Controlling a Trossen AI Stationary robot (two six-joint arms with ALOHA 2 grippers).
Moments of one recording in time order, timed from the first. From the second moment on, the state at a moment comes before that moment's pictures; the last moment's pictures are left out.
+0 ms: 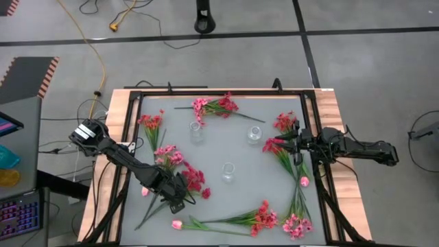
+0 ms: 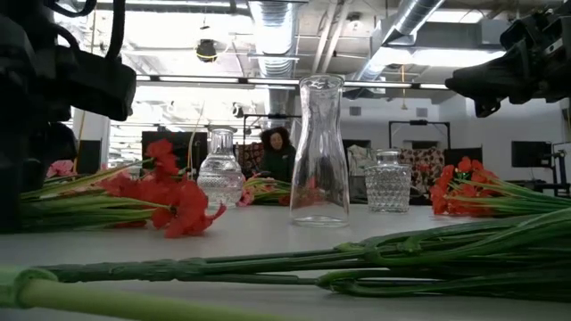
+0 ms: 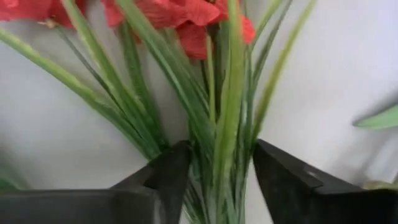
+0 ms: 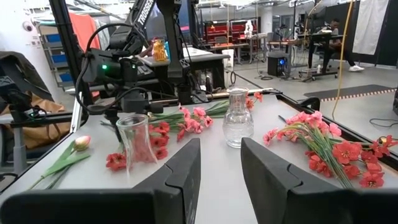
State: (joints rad) left arm -0.54 1.60 0.81 -0.46 -0.04 -1.08; right arm -0.09 0.00 0.04 0.00 0.01 0.08
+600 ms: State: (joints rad) left arm -0.53 1.58 0.80 -0.45 -0.11 -1.08; right arm -0.09 0.00 0.04 0.11 0.01 0.08
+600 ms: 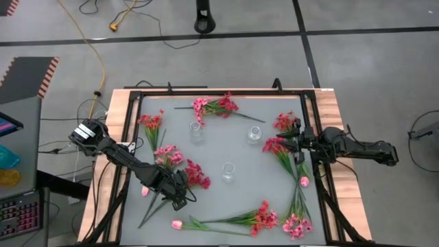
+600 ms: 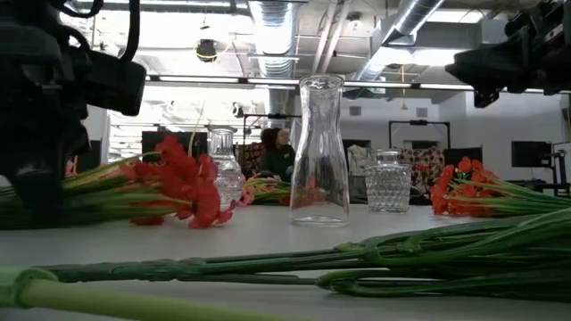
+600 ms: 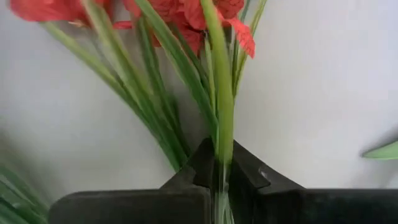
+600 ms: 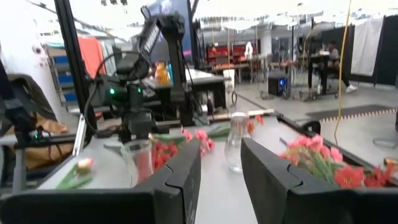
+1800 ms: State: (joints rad) left arm -0.12 1.07 0.80 0.40 -0.64 0.16; right arm -0.09 0.00 0.04 0.27 0.01 0.08
